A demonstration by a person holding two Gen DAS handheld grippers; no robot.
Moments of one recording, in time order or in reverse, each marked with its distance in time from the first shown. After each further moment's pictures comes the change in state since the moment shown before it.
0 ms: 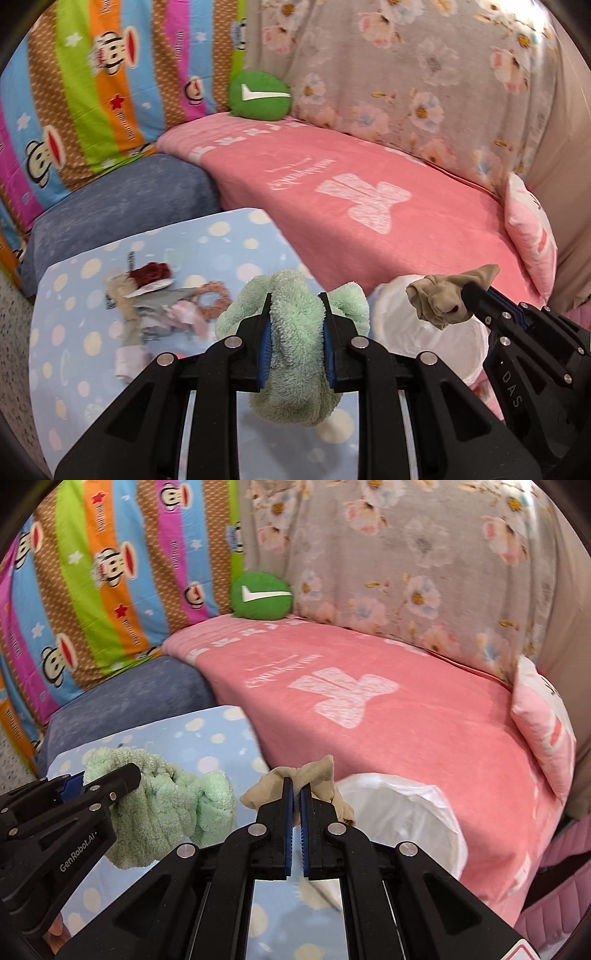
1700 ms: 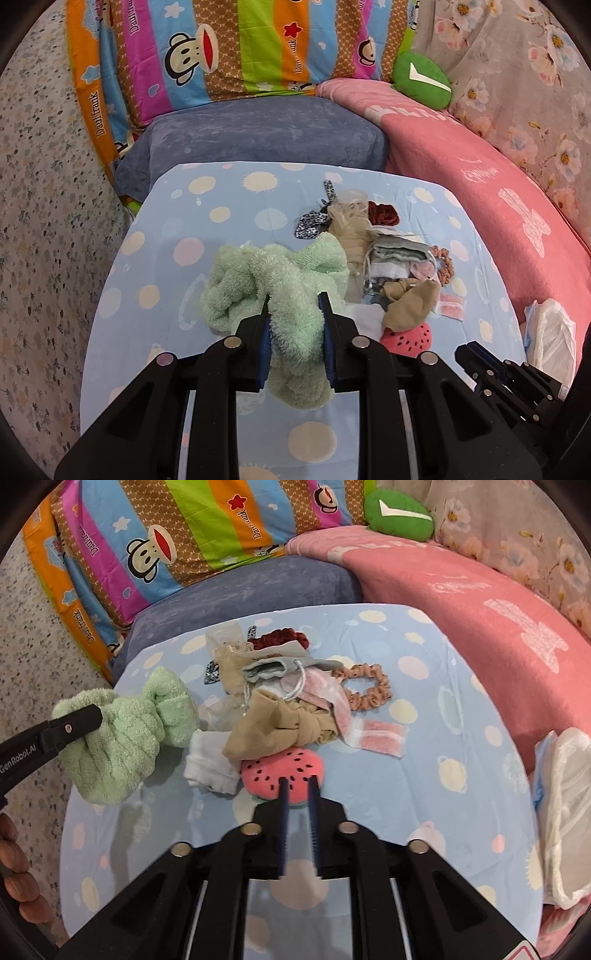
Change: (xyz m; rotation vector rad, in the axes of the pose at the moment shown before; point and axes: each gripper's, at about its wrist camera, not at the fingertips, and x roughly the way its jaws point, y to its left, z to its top) left arm -0.013 0.264 -0.086 -0.355 0.102 0.353; right arm 0.108 0.229 -0.087 -0.186 0.304 0.392
